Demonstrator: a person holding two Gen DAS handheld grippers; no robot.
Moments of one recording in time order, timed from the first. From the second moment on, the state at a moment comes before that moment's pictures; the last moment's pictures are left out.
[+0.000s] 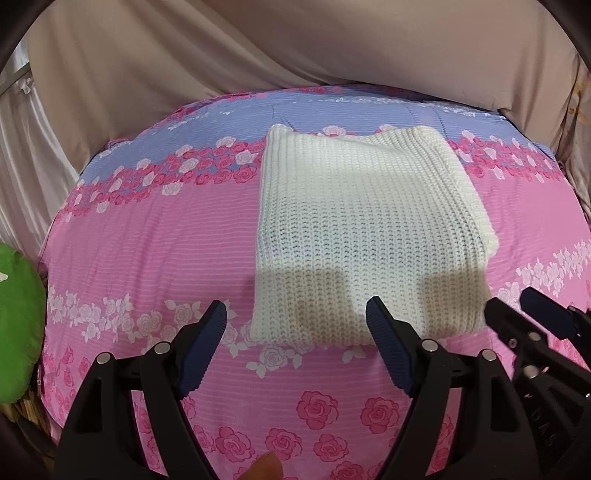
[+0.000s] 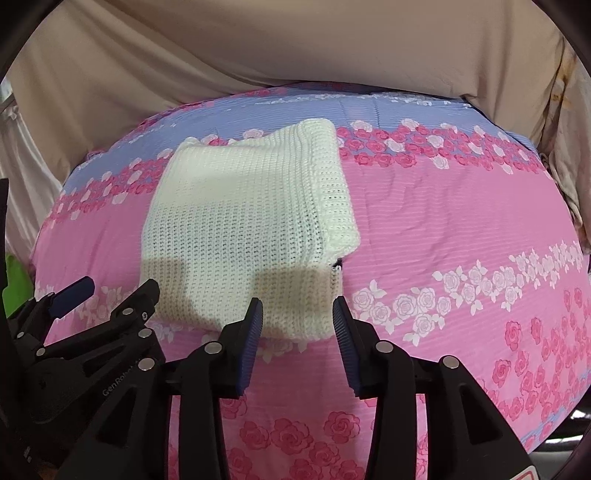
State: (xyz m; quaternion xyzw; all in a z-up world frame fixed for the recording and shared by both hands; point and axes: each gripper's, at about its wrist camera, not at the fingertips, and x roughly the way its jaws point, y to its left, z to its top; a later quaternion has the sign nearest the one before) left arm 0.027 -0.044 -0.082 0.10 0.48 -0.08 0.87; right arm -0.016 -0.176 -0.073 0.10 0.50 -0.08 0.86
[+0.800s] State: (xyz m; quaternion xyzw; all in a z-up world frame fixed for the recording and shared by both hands) left arm 0.029 -0.039 -0.083 0.07 0.48 -0.07 0.87; right arm -0.015 -0.166 -0.075 0.09 0.50 -0.09 0.86
